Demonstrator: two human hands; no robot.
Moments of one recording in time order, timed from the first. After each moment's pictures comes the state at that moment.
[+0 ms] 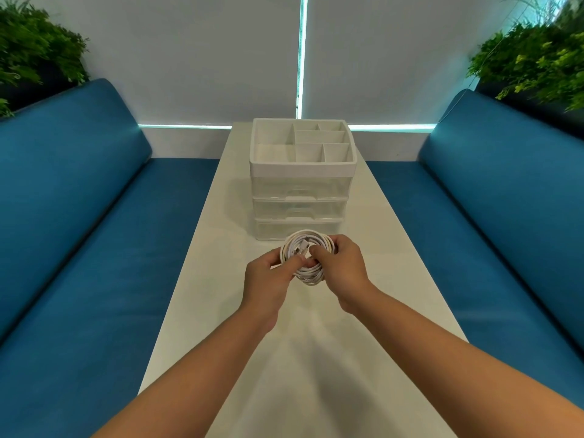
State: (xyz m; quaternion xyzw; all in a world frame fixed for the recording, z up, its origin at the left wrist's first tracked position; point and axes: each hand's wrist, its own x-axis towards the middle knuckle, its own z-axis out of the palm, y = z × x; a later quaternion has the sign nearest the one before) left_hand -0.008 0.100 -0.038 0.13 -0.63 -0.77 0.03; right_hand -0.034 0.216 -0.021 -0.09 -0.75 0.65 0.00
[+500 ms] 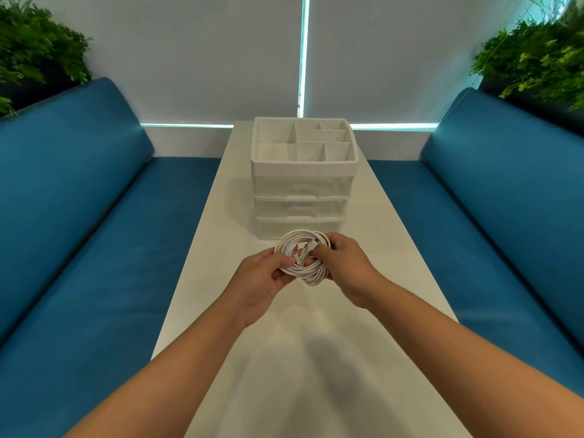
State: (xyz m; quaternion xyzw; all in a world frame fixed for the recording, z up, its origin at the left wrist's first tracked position) left_hand -0.012 0.075 -0.028 0.11 -0.51 -0.85 -0.11; right_hand -0.040 0.226 -0.016 -0.02 -0.74 0.66 -0.10
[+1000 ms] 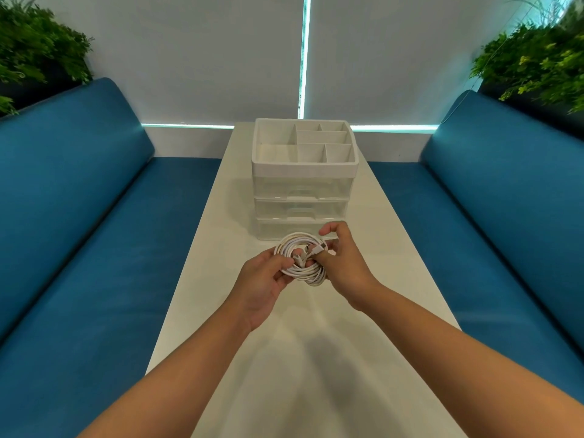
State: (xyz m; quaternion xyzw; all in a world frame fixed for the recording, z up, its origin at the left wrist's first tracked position) left_hand -0.010 0.081 -0.034 0.11 -0.48 -0.87 -0.07; right_hand -0.037 0.227 -0.020 0.02 -0.78 0.63 -0.06
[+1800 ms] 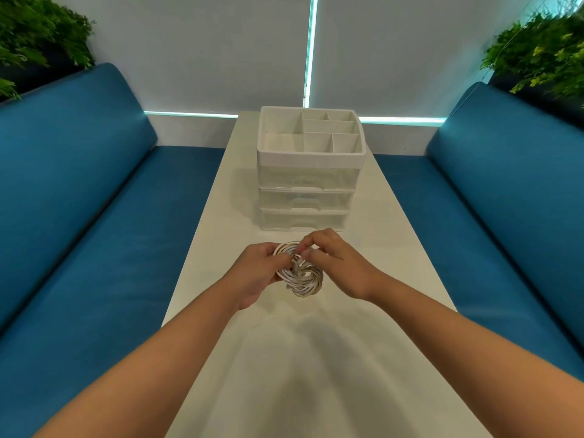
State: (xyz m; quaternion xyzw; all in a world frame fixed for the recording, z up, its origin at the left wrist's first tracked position) left_hand -0.022 0.061 -0.040 0.10 -0.67 -0.72 -0.13; right_hand -0.035 0.235 -0.019 0.21 -0.86 0.46 -0.11
